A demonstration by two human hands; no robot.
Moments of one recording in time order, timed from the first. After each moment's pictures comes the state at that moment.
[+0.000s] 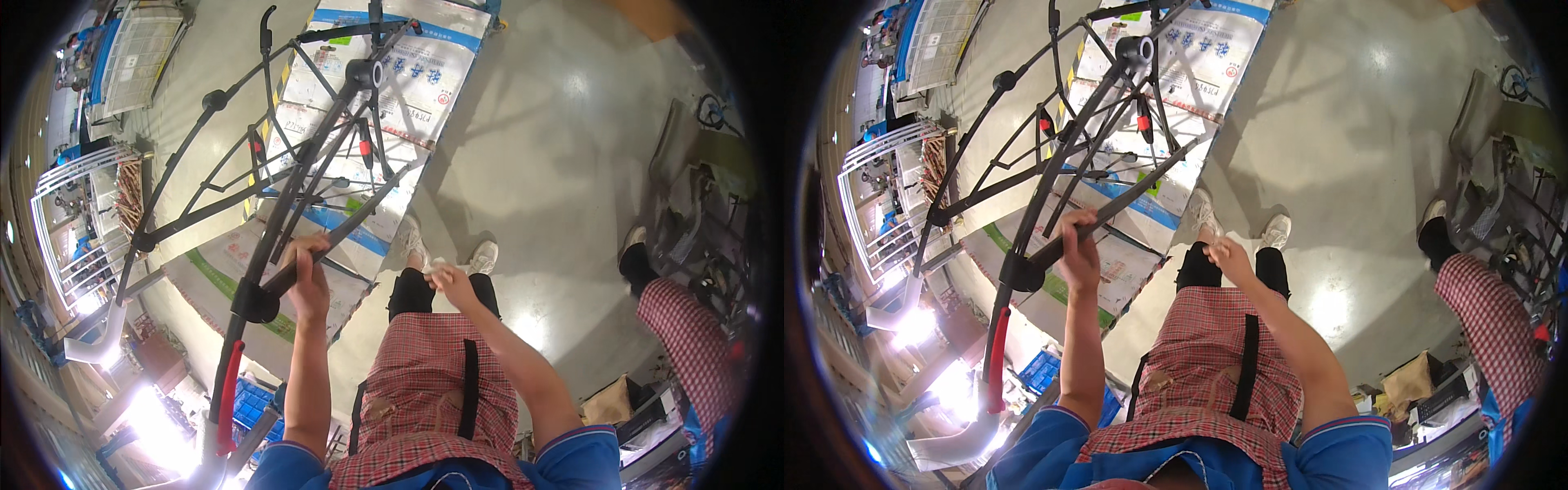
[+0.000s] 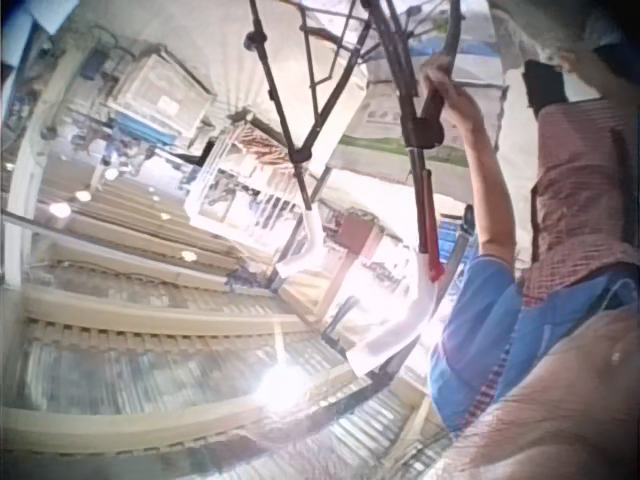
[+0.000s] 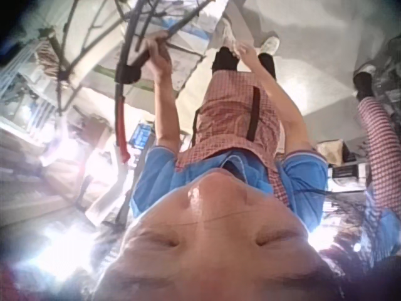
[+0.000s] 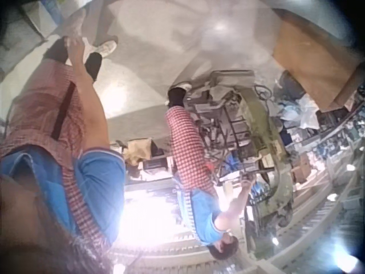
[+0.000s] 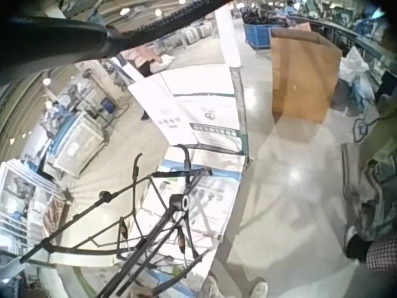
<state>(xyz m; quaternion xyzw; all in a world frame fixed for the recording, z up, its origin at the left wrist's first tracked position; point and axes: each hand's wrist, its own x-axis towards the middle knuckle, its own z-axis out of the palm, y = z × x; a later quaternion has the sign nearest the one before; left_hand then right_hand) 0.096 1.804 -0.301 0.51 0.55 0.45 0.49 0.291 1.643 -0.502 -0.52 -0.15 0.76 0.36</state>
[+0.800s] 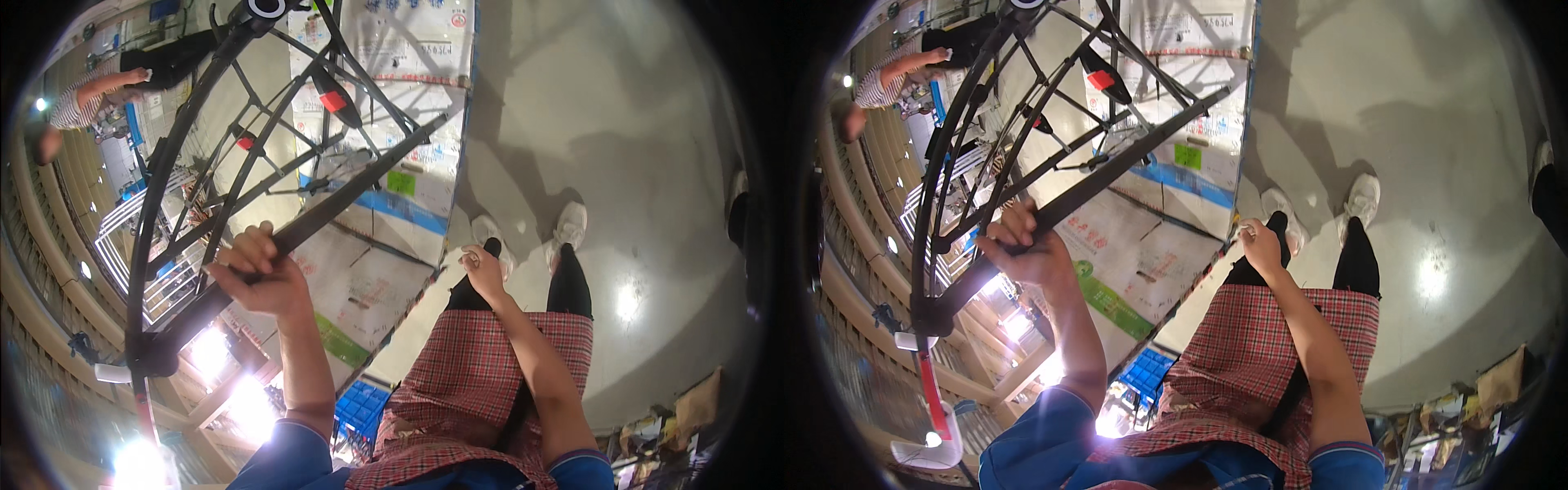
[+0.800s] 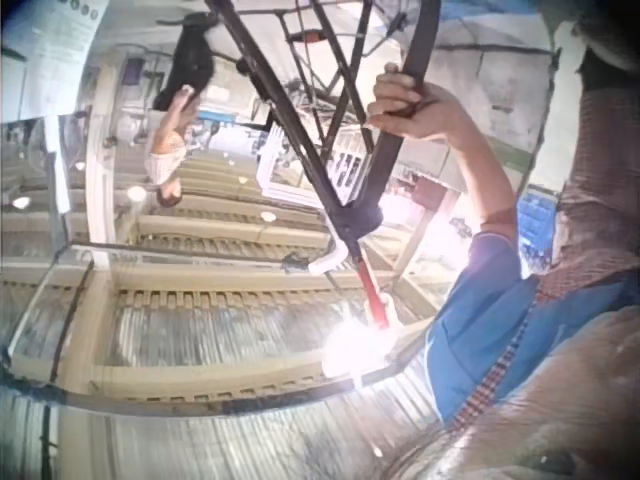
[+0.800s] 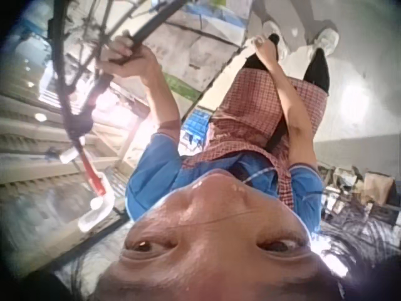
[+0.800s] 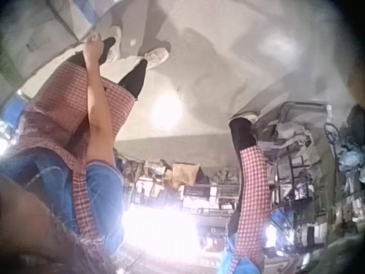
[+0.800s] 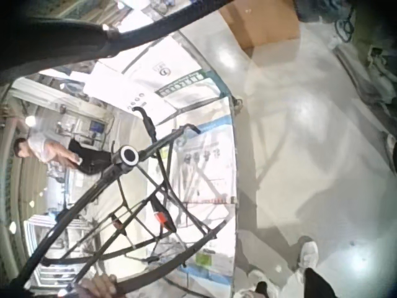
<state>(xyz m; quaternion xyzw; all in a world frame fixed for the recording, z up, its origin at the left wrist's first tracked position) 0.114 1.822 -0.362 0.55 0.47 0.56 0.41 0.162 1.582 -0.668 -0.62 -0.20 0.65 0.38</state>
